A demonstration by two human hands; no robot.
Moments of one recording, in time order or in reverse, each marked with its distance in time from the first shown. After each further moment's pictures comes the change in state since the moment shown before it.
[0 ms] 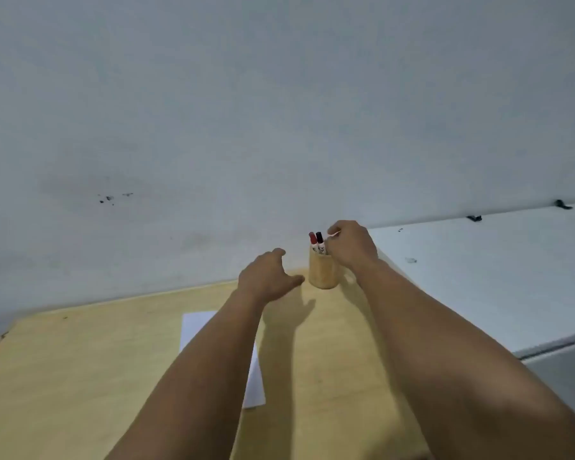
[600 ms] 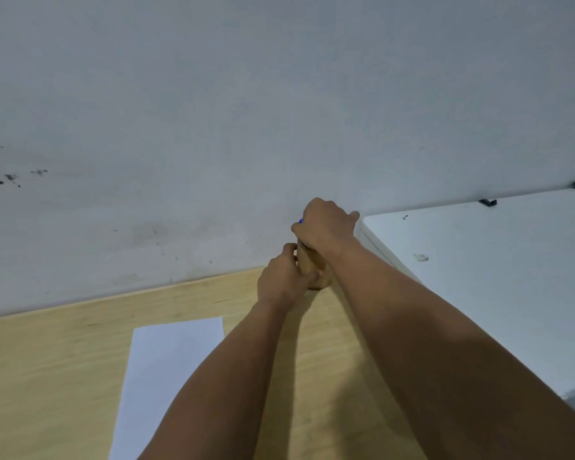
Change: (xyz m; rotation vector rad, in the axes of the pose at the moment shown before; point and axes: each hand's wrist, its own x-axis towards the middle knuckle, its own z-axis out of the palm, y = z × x) left_hand 0.076 0.018 0.098 -0.318 0.057 -0.057; right_hand 0.071 -0.013 0.044 -0.411 -0.020 -0.060
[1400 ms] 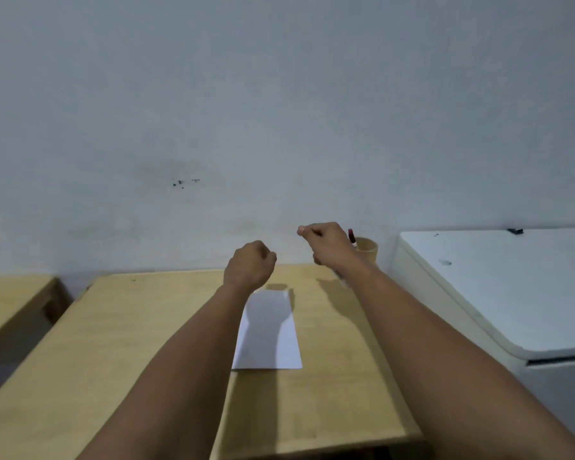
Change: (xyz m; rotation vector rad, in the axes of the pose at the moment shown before) left_hand -0.128 -0.052 -0.182 0.089 0.217 -0.104; right_hand -0.144 -0.069 -0.022 0.857 -0.165 -0.220
